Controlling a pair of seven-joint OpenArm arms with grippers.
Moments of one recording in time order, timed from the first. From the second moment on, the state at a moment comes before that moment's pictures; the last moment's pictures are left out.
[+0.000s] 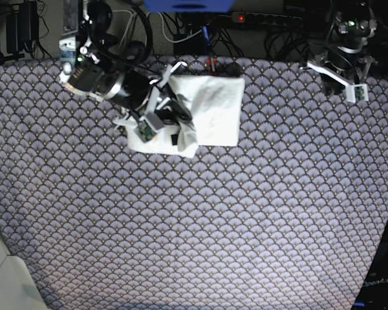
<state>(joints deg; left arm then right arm) 34.3 -7.8 -22.0 110.6 -16.5 -6.9 31.9 -16.7 0.3 -3.7 115.5 21.8 39.5 -52.3</state>
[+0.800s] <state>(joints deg) 35.2 -8.2 -22.0 110.6 -16.6 -6.9 31.7 -6.2 -1.9 -12.5 99.4 22.3 39.5 -51.8</state>
